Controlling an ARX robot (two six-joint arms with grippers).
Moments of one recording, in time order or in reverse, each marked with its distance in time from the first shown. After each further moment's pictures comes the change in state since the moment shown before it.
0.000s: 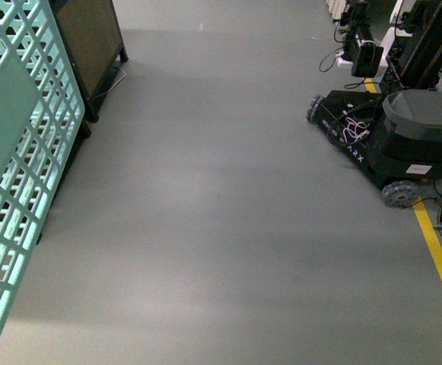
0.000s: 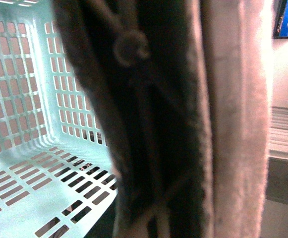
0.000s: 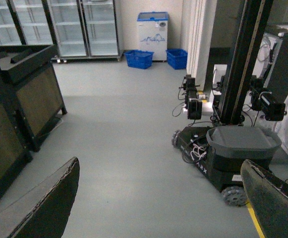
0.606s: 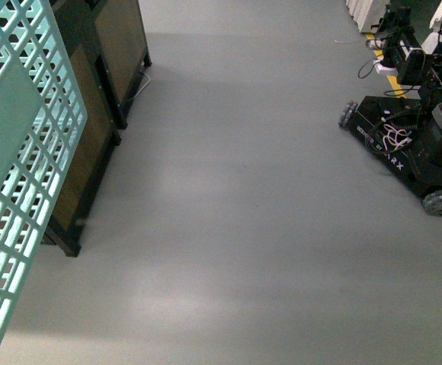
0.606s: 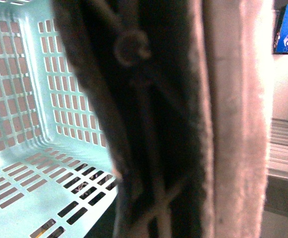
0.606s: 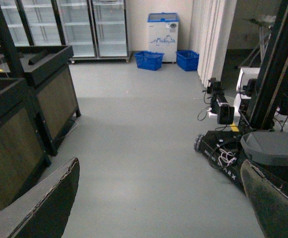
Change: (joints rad) left arm -0.001 -0.001 0.000 0.000 -0.002 -0.004; right arm 0.000 -0.001 0.000 0.000 -0.001 0.000
